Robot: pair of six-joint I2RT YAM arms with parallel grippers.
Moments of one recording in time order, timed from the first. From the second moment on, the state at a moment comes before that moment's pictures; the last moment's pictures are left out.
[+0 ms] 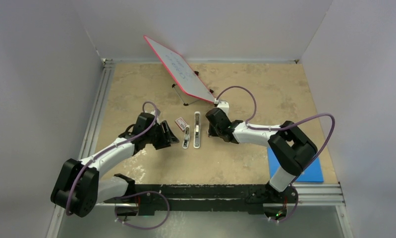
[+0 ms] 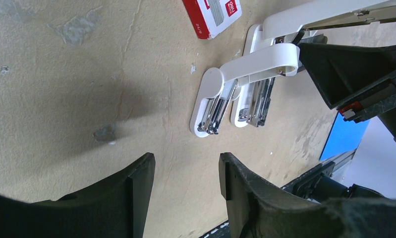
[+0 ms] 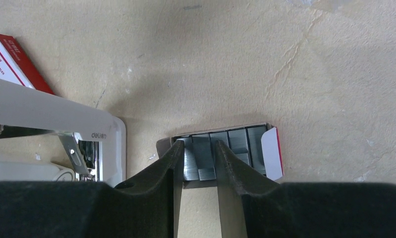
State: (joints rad) left arm -0.40 1.17 0.51 -0.18 0.30 -0.78; right arm 0.77 1.67 0.87 -0.10 0.35 0.68
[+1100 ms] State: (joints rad) left arm -0.40 1.21 0.51 -0.17 0.30 -0.78; right arm 0.80 1.69 0.89 -0.13 0.42 0.63
